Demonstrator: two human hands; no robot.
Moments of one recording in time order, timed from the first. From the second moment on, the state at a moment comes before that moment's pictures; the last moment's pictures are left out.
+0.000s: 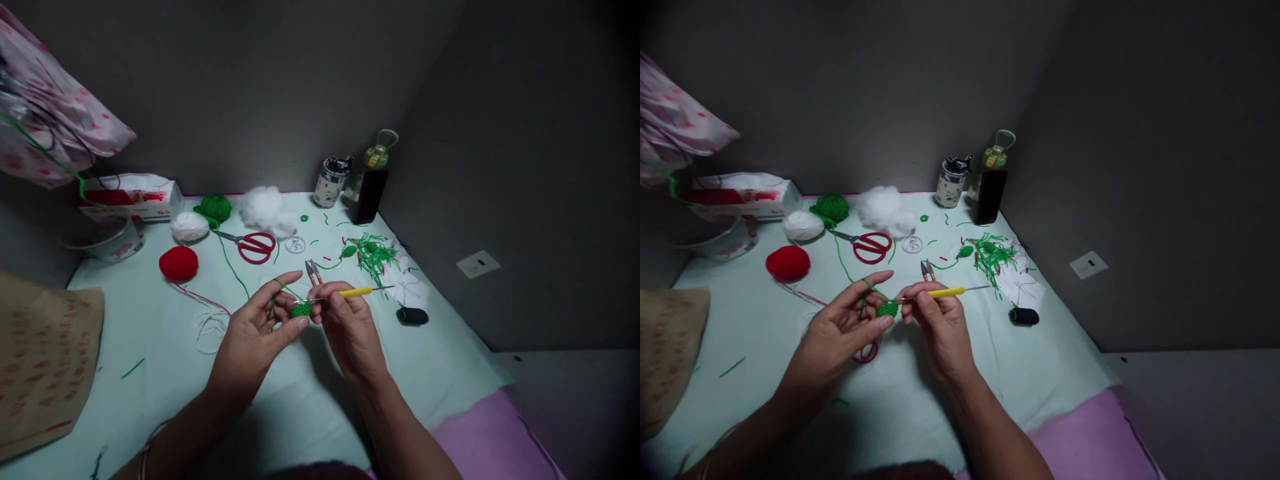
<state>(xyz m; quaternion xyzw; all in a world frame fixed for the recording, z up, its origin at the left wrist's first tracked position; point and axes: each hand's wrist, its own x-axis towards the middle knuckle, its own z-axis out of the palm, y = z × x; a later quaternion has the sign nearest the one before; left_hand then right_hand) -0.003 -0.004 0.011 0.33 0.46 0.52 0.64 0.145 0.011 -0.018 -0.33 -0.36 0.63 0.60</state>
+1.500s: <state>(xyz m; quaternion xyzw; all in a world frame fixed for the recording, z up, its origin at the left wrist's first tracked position) -0.011 -0.003 0.005 0.44 0.50 0.52 0.54 0.152 -0.007 -0.005 -0.34 -0.69 0.31 0.56</state>
